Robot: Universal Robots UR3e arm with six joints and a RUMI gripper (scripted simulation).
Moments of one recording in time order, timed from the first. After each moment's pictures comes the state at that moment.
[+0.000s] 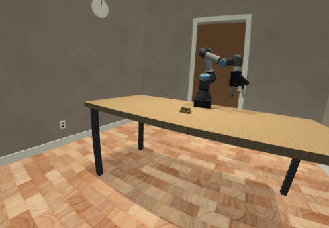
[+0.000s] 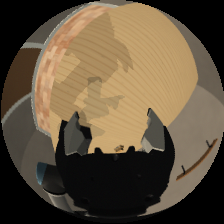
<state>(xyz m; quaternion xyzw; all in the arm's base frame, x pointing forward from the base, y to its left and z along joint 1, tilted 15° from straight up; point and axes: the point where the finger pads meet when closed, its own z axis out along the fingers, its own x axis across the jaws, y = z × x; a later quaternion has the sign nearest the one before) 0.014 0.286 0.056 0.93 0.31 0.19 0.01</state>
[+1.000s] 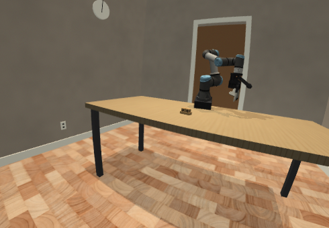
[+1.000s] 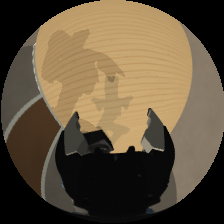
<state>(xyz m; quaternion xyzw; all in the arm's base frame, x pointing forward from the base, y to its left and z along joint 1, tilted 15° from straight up) 0.114 0.271 0.072 0.99 -0.06 0.14 -0.01</state>
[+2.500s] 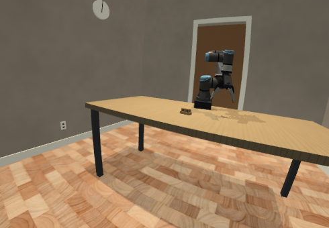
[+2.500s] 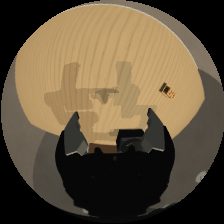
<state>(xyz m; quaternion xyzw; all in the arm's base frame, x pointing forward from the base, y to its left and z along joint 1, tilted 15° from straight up) 0.239 0.181 0.100 0.80 -0.59 0.07 -0.04</state>
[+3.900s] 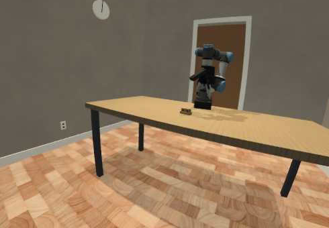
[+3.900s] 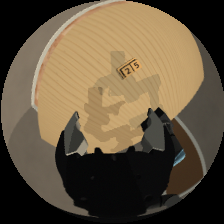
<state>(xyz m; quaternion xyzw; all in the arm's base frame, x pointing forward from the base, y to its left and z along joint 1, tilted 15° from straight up) 0.296 0.055 0.130 0.39 -0.91 0.02 -0.09</state>
